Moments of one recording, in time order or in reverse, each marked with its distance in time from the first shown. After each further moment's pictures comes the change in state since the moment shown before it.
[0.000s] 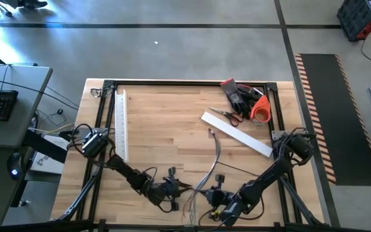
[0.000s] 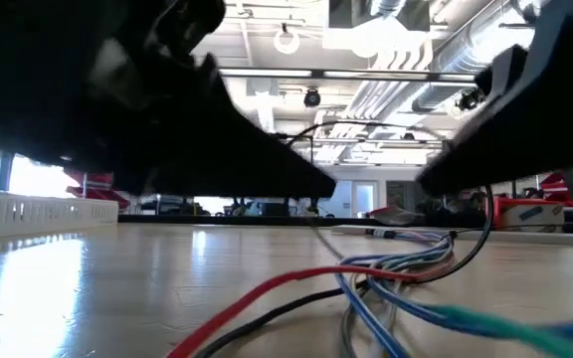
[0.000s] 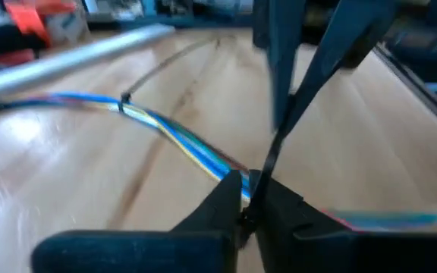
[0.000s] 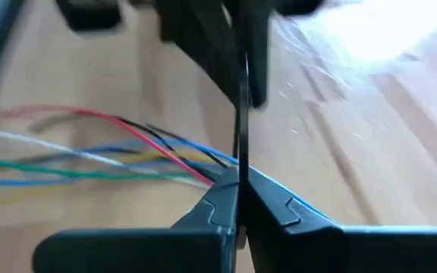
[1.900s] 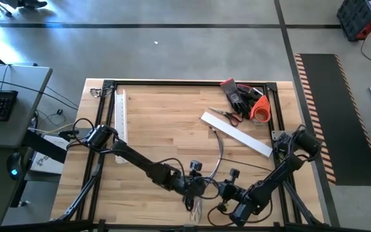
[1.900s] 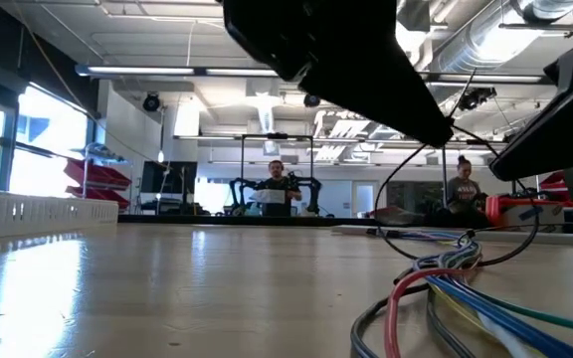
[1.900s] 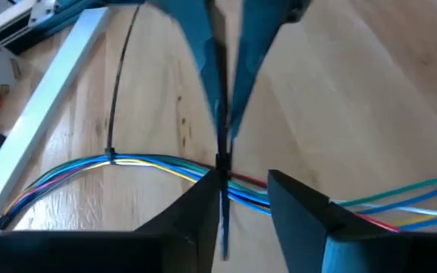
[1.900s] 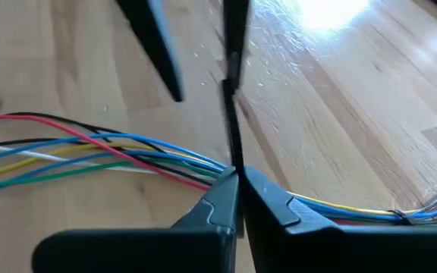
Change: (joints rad) left arm 0.171 -0.029 0.562 -0.973 0.322 0.331; right arm 0.075 -0.098 -0.034 -0.393 0.110 0.350
